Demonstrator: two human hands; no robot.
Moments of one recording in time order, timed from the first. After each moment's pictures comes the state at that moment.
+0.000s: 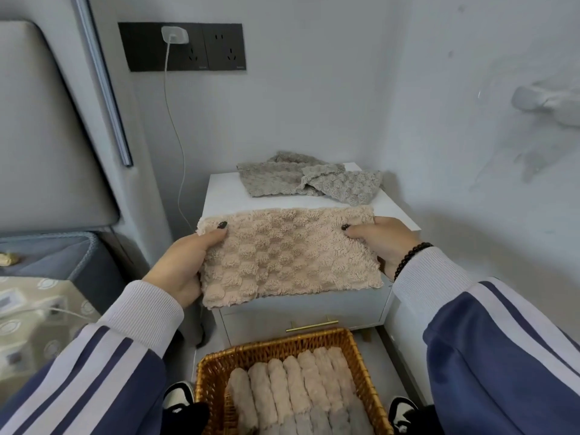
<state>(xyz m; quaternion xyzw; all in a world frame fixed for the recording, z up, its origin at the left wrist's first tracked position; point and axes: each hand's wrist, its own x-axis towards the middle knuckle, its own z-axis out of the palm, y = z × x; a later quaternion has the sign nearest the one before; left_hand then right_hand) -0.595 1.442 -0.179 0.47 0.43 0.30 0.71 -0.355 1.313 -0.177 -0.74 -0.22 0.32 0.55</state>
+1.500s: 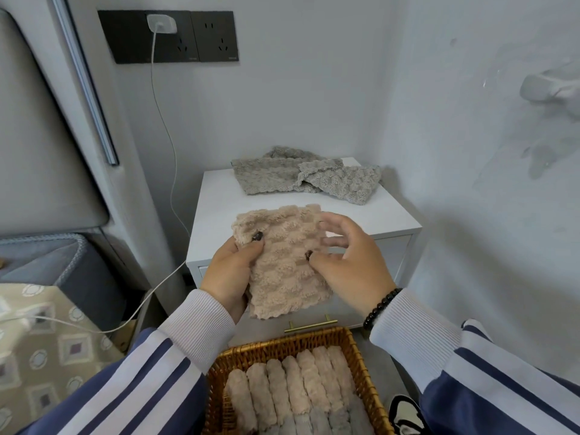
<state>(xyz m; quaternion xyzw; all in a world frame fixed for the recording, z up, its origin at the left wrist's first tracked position) -0.548 1.398 -0.192 0.47 0.36 0.36 0.72 -0.420 1.299 -0.180 -0.72 -0.41 0.20 0.52</state>
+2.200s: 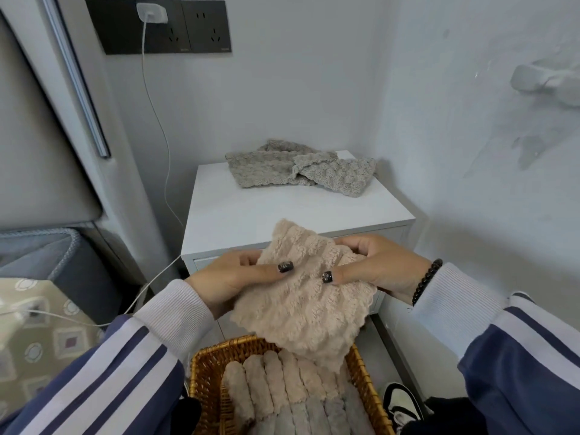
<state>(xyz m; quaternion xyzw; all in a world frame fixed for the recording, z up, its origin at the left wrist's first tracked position) -0.567 1.402 -0.186 0.61 0.28 0.07 0.74 -0.378 1.272 -0.172 -0.67 -0.41 0.44 0.42</state>
